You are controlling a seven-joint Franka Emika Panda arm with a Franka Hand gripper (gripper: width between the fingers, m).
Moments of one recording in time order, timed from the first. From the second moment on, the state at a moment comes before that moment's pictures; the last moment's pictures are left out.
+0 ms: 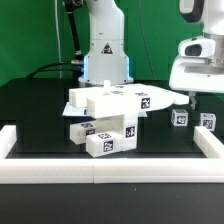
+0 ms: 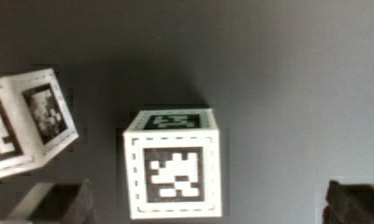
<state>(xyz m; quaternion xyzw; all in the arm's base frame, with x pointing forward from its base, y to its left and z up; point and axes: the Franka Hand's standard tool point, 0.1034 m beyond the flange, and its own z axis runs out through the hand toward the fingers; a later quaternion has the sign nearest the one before) 0.437 0.211 0.034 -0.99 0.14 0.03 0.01</state>
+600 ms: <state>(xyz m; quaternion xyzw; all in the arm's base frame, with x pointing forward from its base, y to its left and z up) 0.444 0.178 0.028 -0.99 0.12 0.03 0.00</state>
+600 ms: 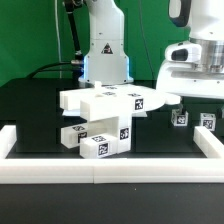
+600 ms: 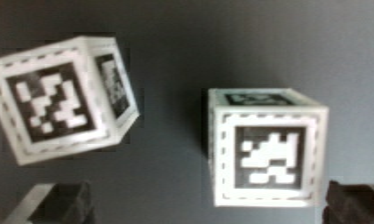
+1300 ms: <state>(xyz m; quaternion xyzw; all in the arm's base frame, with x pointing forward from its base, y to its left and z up) 0.432 0.204 0.026 -0.99 0.14 0.03 0.01</state>
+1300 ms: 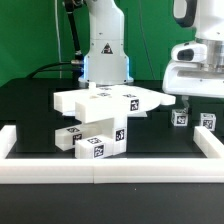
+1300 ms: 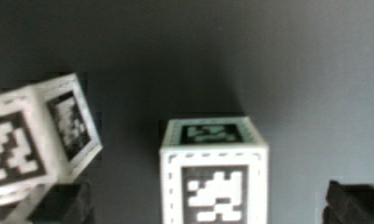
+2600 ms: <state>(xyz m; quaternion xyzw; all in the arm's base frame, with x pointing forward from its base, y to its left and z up) 0.435 0.206 0.014 -0.99 0.13 0.03 0.01</state>
